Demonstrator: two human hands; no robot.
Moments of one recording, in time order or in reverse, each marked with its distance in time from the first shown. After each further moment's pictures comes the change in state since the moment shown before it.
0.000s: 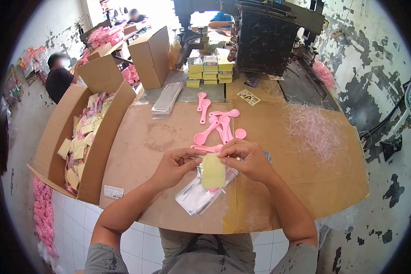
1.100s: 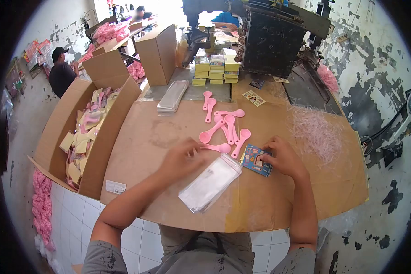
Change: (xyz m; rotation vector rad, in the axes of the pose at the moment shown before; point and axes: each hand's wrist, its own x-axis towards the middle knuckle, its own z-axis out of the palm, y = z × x) left_hand 0.005 -0.002 -0.008 0.778 0.176 0.111; right_hand -0.031 0.015 -0.084 -0.775 -0.001 0.229
